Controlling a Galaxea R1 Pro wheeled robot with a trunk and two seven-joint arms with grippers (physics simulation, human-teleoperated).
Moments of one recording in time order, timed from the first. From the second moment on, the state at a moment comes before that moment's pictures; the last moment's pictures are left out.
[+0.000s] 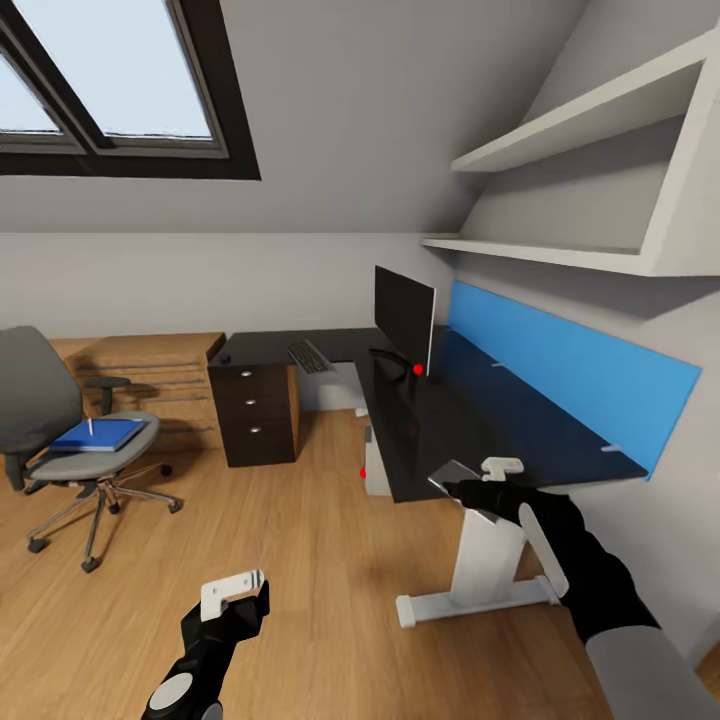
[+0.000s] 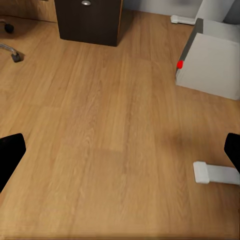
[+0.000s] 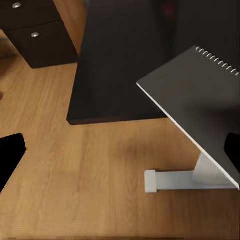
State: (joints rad) left arm 0.03 -0.06 -0.16 -1.59 0.22 0.40 0.39; right arm -0.59 -0.12 0.05 -1.13 -0.23 0.70 0.18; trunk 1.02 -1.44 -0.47
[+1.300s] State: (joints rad) left arm 0.03 -0.06 -0.16 -1.60 0.22 0.40 0.39; right arm -0.59 -0.13 -0.55 -1.04 -0.62 0.83 0.18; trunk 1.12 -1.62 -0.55
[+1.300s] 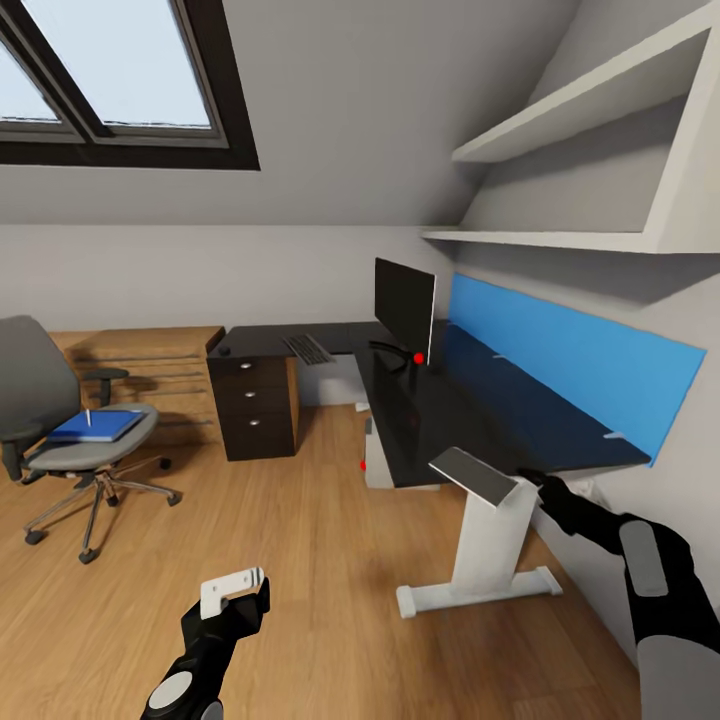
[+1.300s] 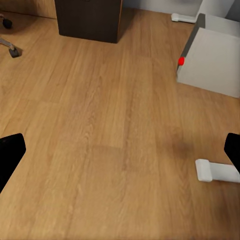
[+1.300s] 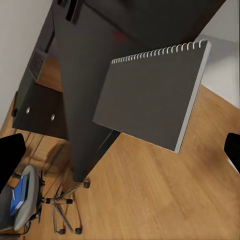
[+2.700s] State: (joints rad) left arm 0.03 -0.06 -0.16 -1.59 0.22 0.40 0.39; right arm -0.59 -0.25 -0.60 -0.66 -0.62 0.79 0.39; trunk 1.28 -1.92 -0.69
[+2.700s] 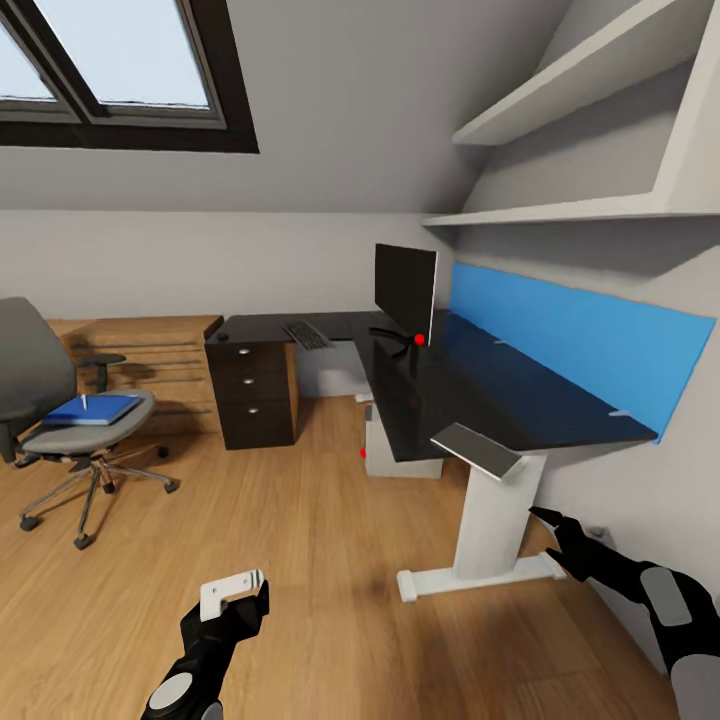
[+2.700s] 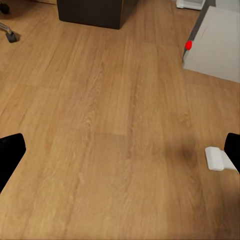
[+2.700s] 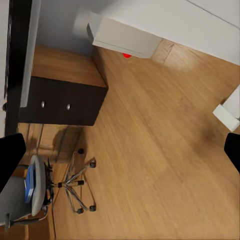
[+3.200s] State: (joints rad) left arm 0.03 -0.06 -0.16 -1.59 0.22 0.40 0.39; right arm -0.59 -0.25 -0.60 -0.68 -0.62 0.79 0.51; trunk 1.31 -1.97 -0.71
